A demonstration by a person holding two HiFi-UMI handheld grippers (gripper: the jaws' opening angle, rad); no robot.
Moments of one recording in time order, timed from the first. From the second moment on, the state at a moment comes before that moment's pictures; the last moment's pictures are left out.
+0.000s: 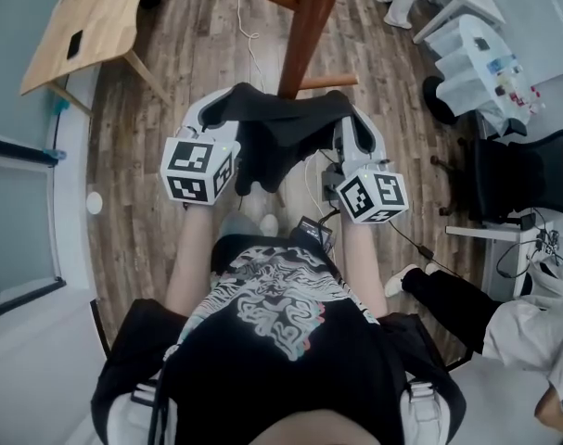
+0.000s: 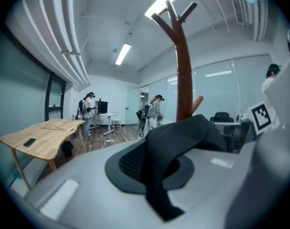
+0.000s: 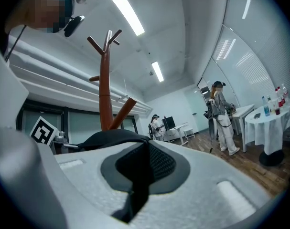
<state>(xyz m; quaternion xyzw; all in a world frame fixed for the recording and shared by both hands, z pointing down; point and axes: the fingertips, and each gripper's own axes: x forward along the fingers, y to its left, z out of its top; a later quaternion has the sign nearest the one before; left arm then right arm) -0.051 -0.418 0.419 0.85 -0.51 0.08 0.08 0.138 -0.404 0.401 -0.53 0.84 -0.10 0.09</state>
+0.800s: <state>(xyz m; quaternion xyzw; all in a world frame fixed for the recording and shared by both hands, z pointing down) -0.053 -0.419 0.482 0.84 -0.50 0.13 0.13 0.132 -0.410 0.475 -0.52 0.84 -0.15 0.04</state>
